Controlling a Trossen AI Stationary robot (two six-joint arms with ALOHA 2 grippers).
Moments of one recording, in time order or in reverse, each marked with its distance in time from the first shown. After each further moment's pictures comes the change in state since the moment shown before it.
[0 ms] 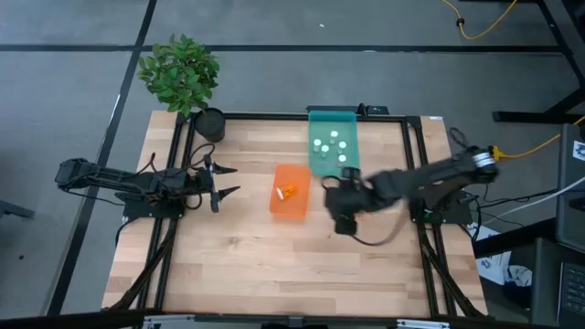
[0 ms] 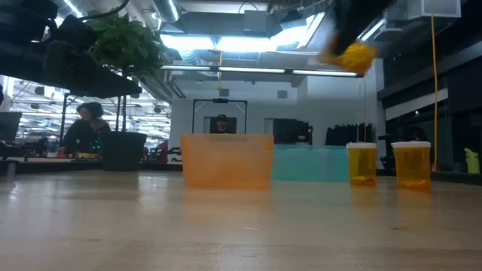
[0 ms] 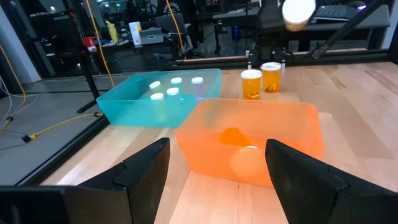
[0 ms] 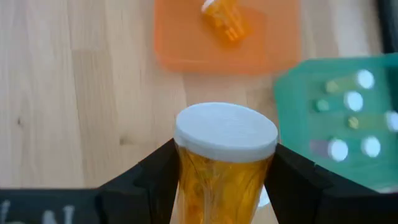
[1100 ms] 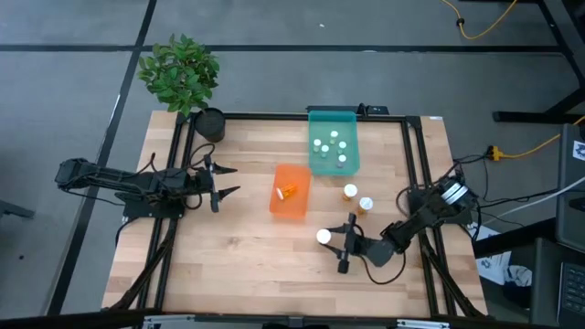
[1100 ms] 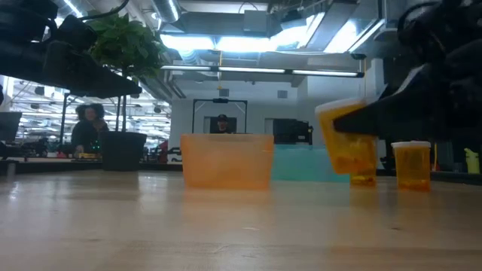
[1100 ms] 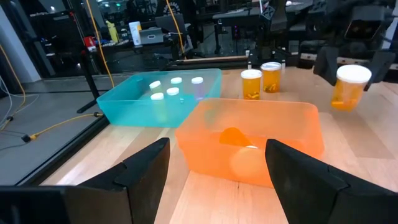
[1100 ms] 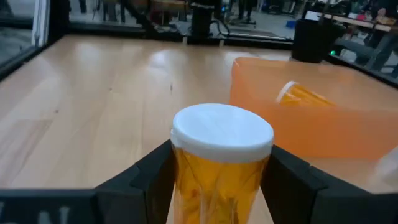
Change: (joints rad) left arm 0.000 0.000 0.000 0.000 0.000 0.000; right arm 0.382 0.363 -0.937 2.238 0.543 -0.180
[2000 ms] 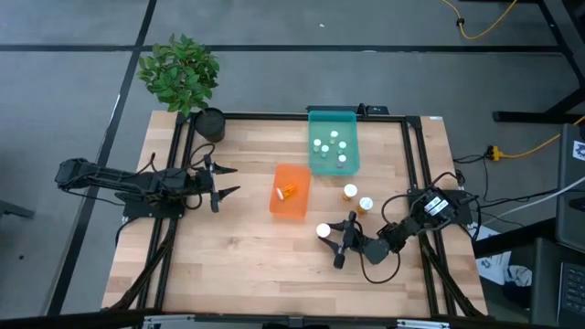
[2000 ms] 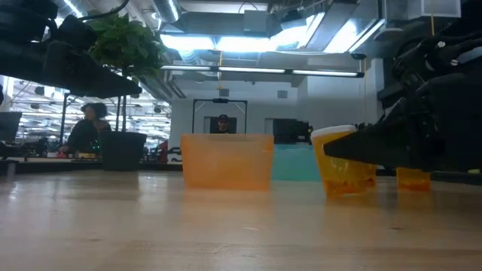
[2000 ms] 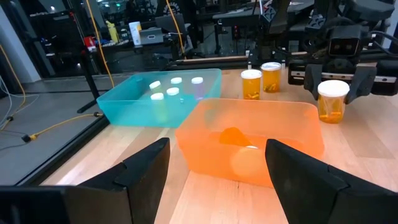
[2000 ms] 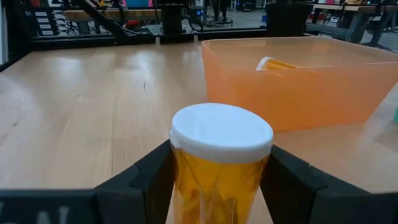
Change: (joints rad) left arm 0.000 0.000 0.000 0.000 0.000 0.000; right arm -0.026 0.175 -0.006 0.202 0.064 0.122
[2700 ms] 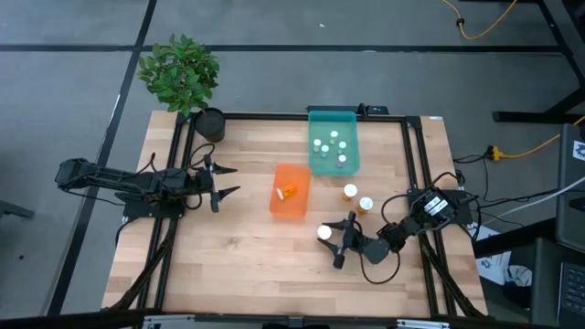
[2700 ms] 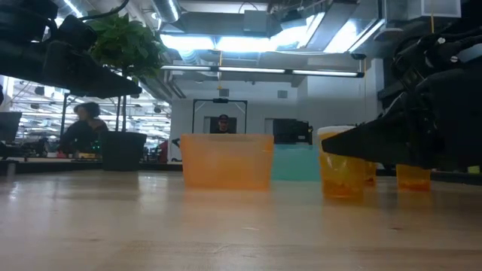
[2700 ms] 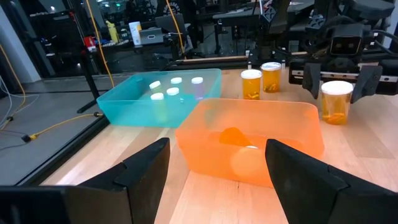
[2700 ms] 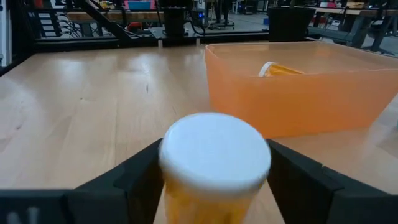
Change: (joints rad) left arm 0.000 0.000 0.000 0.000 0.000 0.000; right arm -0.001 0.001 0.006 0.020 -0.005 -0.029
